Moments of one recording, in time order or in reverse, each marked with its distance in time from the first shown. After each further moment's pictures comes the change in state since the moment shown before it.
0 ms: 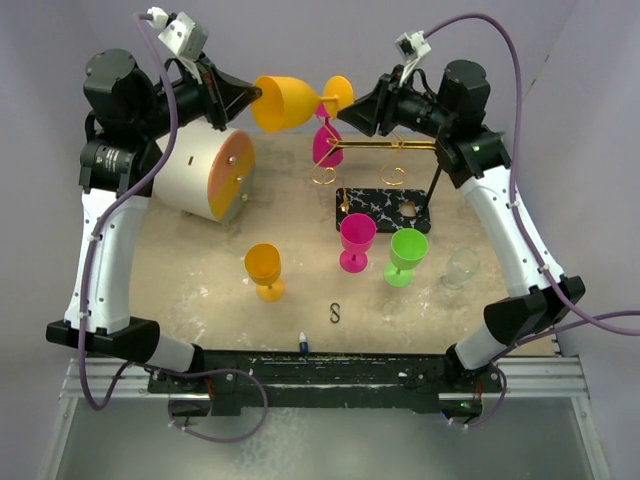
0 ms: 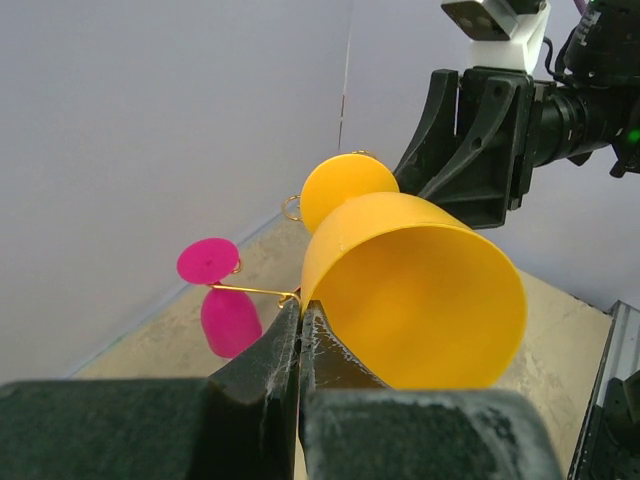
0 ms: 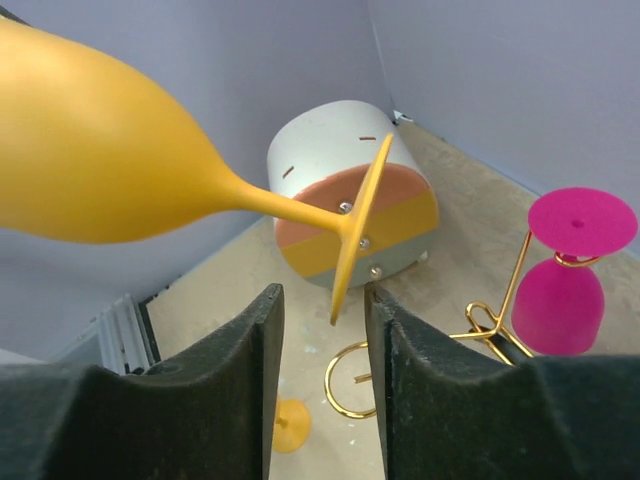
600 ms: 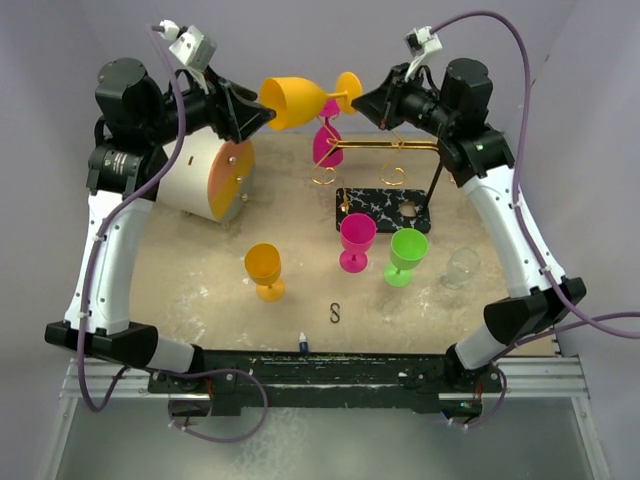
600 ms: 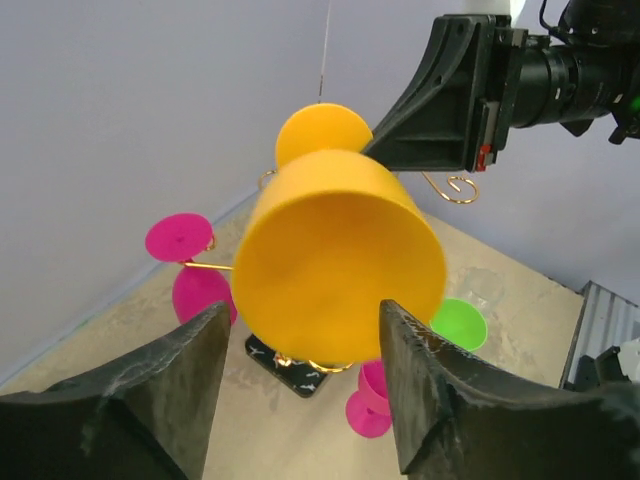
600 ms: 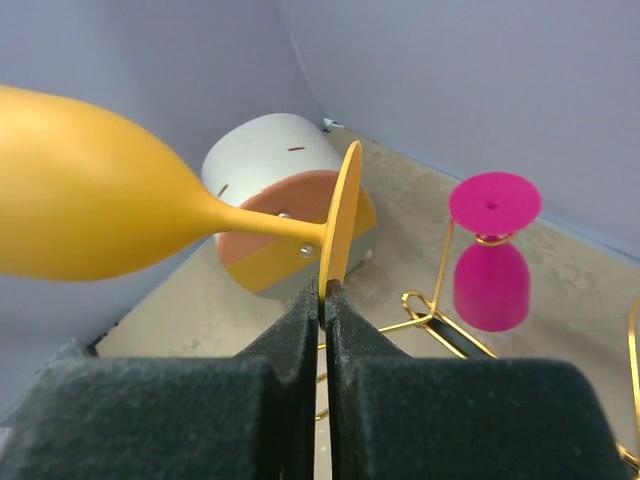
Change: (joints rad) left arm -0.006 -0.020 -0.095 0.031 0.037 -0.012; right arm -0.006 0.001 0.019 -0.033 0.151 0.008
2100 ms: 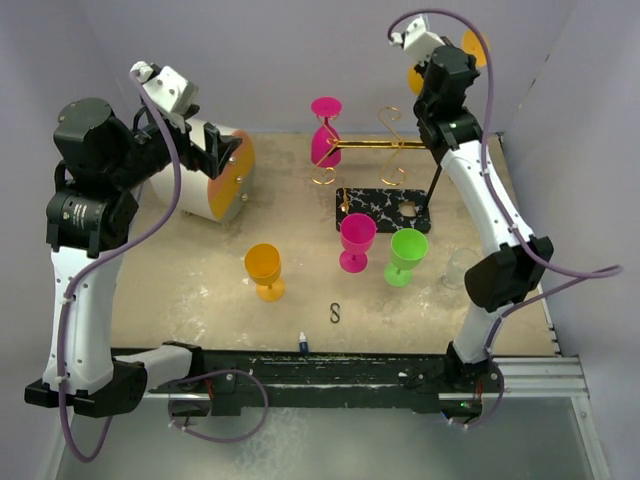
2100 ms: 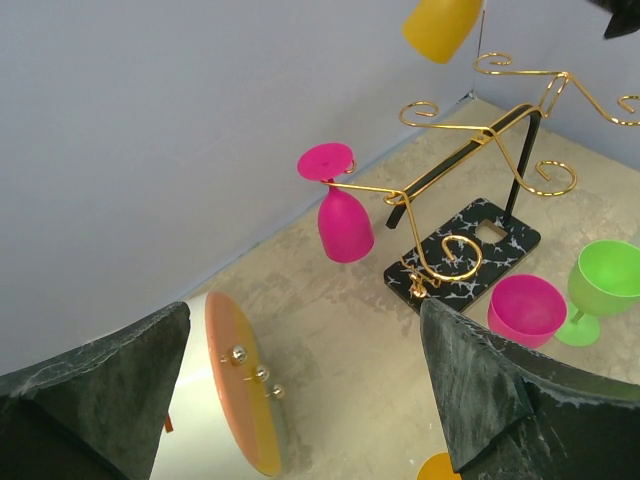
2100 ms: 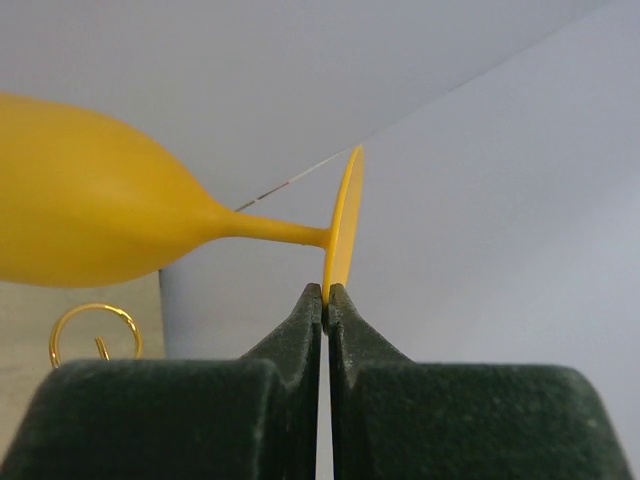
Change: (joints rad) left arm 0.028 -0.235 -0.098 -0.239 -0.288 0.331; right arm -0.044 0.223 0.133 0.224 1.236 -1.302
